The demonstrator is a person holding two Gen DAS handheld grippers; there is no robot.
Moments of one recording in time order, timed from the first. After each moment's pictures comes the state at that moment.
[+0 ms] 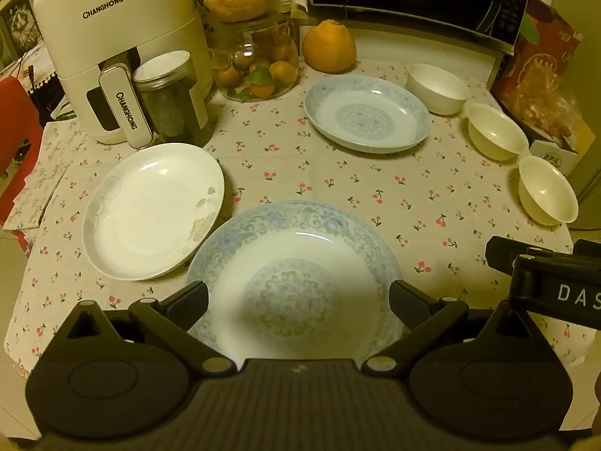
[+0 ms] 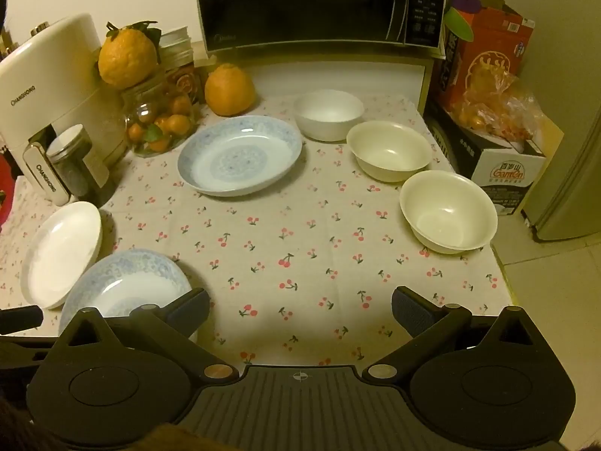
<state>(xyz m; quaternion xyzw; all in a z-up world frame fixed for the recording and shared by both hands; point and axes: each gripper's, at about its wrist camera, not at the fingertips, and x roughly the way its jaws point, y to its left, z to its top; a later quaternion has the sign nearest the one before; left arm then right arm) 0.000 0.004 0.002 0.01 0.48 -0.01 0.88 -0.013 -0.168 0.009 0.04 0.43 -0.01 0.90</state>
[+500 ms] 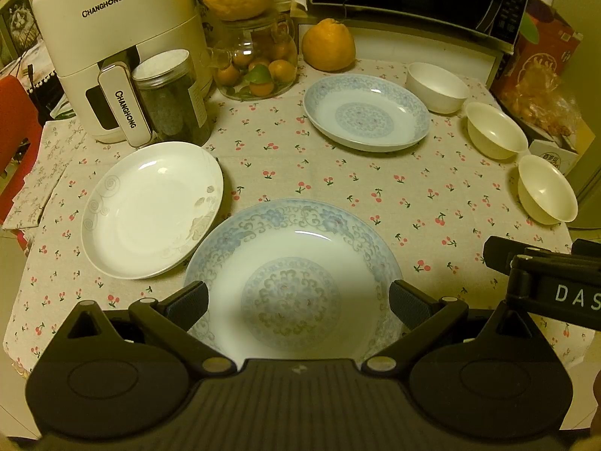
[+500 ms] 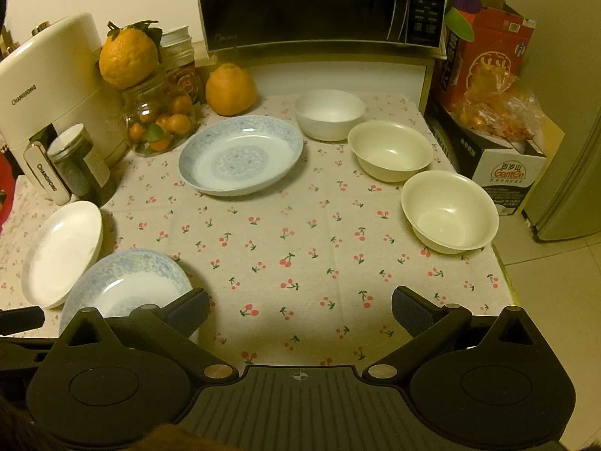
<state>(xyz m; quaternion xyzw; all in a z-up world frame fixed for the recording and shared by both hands) 0.000 0.004 0.001 0.01 0.48 -0.01 0.88 -0.013 -0.168 0.009 0.04 0.43 0.00 0.90</state>
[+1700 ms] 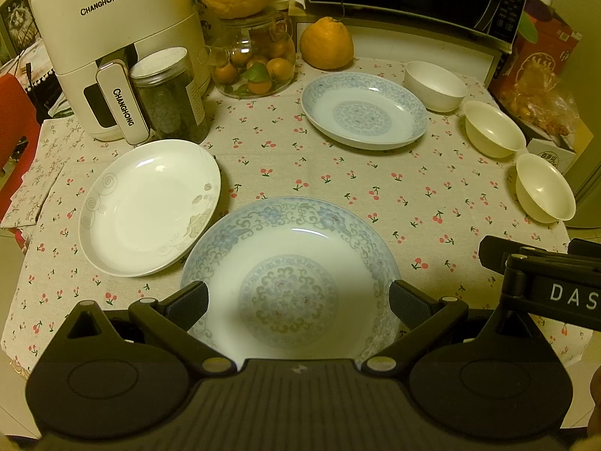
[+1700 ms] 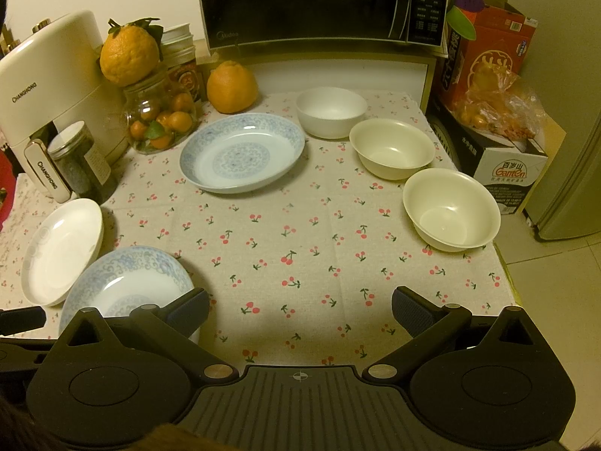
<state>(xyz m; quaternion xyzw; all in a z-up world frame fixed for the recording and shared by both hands) -0.001 0.004 0.000 0.01 0.48 -0.01 0.88 -0.013 -0.166 0.007 0.04 0.43 -0.01 0.90</state>
